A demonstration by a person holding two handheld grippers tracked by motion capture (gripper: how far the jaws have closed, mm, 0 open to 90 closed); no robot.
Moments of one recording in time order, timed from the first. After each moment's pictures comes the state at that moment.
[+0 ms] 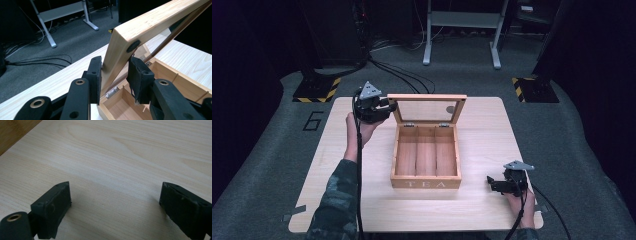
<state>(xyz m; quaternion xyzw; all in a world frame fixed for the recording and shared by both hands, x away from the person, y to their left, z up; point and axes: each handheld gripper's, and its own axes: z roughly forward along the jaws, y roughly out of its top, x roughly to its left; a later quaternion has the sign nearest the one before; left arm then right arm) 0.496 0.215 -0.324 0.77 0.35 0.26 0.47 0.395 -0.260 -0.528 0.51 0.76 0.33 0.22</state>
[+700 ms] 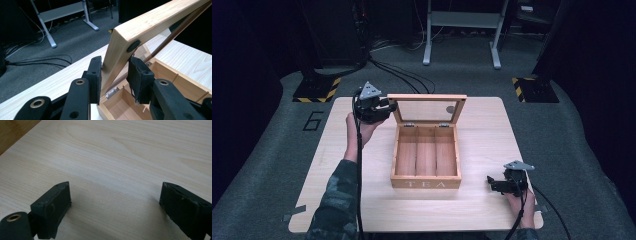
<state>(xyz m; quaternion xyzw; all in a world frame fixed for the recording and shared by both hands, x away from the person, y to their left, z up) 0.496 0.215 -0.324 0.77 0.35 0.26 0.47 0.395 -0.260 -0.528 0.52 0.76 0.33 0.22</state>
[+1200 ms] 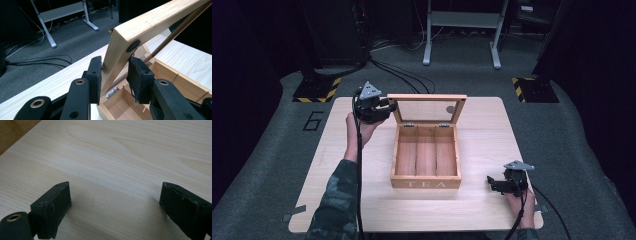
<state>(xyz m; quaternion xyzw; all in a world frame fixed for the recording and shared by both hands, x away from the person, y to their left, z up) 0.496 0.215 -0.324 0.77 0.35 0.26 0.47 0.395 -0.260 -0.528 0.52 0.76 0.33 0.22</state>
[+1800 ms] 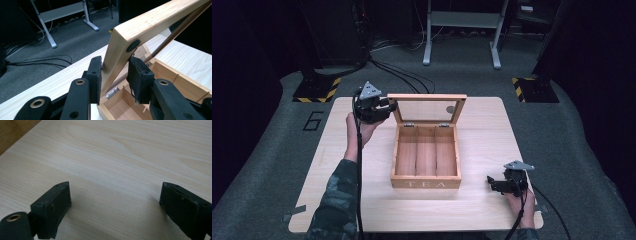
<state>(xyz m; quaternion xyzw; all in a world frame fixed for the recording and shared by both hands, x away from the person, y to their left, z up) 0.496 0.215 -0.324 0.77 0.35 0.26 0.47 0.395 -0.260 -0.528 0.52 0.76 0.33 0.22</state>
